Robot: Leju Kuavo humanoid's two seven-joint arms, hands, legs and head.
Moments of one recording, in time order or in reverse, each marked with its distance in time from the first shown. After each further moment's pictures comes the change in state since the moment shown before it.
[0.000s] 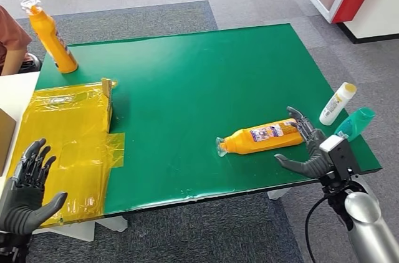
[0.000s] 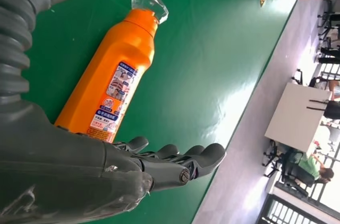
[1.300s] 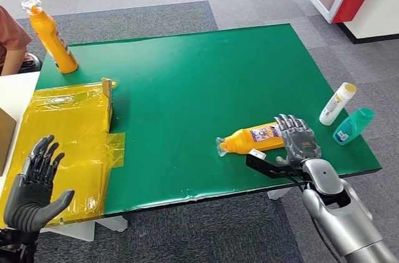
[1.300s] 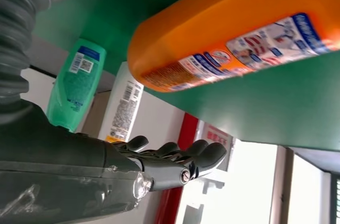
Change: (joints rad) left arm -0.015 -0.091 0.015 -0.022 -0.032 -0.066 0.040; right arm -0.176 -0.014 0.262 0.185 1.211 -0.149 0.435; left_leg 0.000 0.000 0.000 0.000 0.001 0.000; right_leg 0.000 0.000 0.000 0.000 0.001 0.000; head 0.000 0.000
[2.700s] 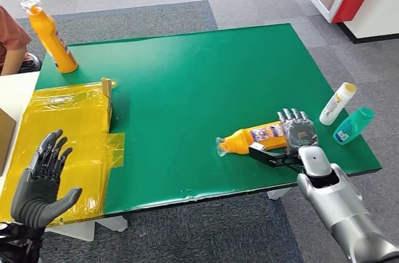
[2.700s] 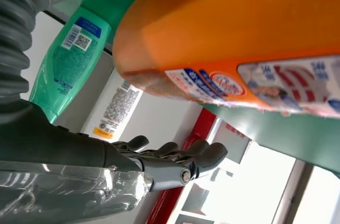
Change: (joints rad) left arm -0.032 -0.005 -0.045 -0.007 -0.020 -0.013 0.006; right arm -0.194 0.050 0.019 0.354 0.232 -0.052 -0.025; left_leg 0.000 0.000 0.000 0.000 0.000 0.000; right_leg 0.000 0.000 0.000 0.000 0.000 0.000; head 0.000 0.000
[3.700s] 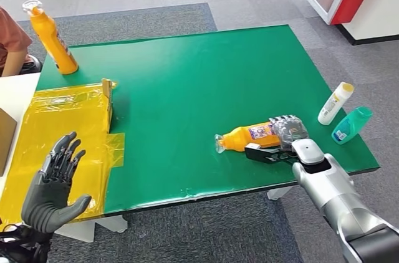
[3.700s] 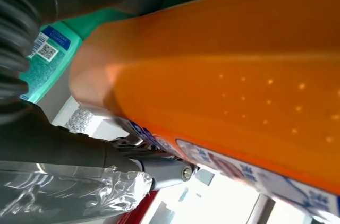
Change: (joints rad) left arm 0.007 0.010 -0.064 0.000 0.024 -0.031 -0.027; right arm -0.168 0.035 0.072 0.302 -0.067 0.032 -0.149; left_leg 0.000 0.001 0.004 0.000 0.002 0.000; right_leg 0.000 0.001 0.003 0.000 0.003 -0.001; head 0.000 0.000
